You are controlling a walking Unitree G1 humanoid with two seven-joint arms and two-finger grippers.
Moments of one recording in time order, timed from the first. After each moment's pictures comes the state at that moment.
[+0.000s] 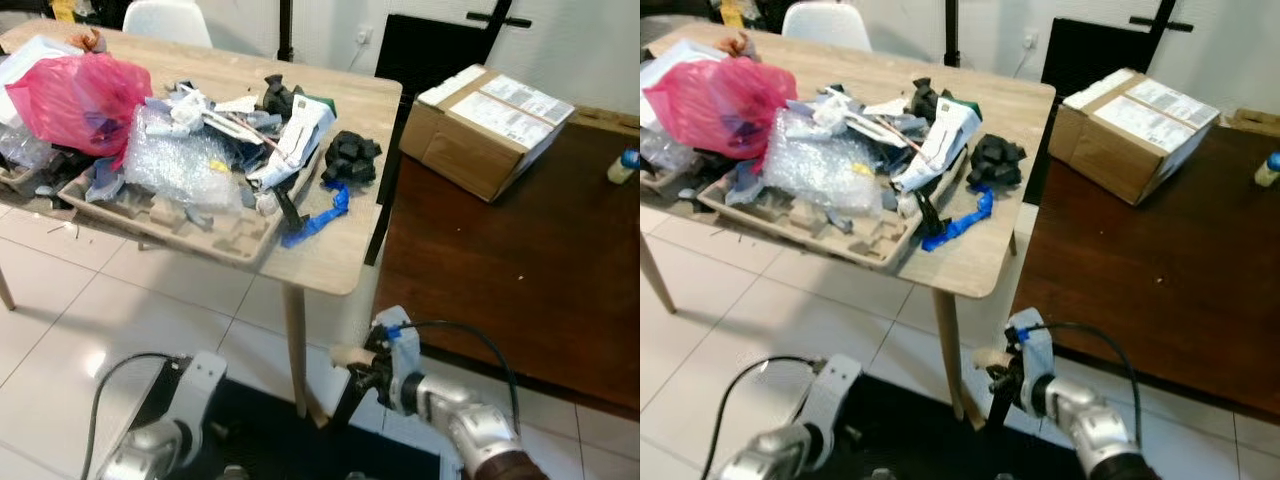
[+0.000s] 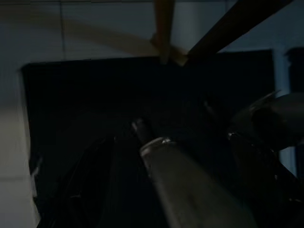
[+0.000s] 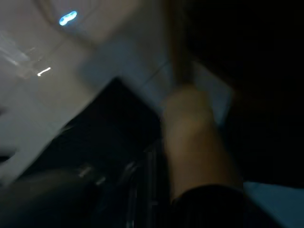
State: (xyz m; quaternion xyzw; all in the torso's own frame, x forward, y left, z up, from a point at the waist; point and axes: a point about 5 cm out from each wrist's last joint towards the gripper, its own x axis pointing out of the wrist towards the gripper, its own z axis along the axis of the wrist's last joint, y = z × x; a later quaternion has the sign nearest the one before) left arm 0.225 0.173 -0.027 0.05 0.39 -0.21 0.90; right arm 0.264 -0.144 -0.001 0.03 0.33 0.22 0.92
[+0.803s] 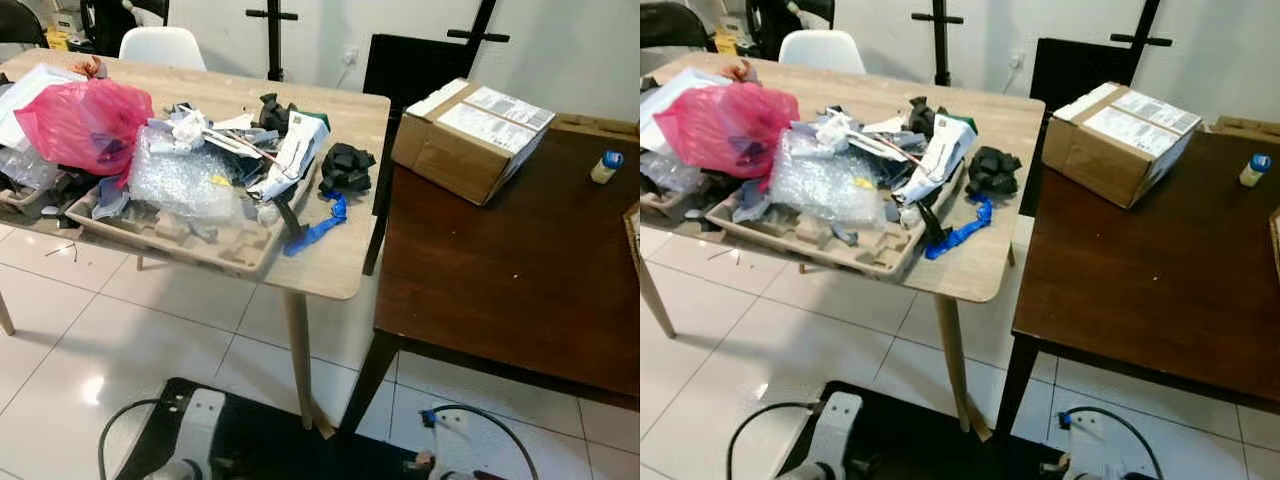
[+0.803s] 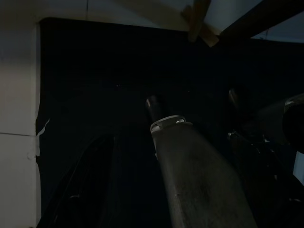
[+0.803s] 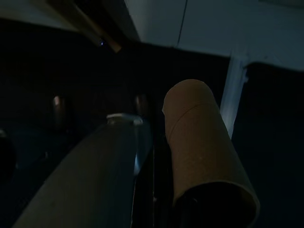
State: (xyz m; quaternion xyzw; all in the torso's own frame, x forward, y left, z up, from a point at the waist) left arm 0.204 0.174 -0.066 0.01 0.43 -0.11 0.90; right arm 0.199 -0.205 -0.071 0.04 0.46 -0.06 0.89
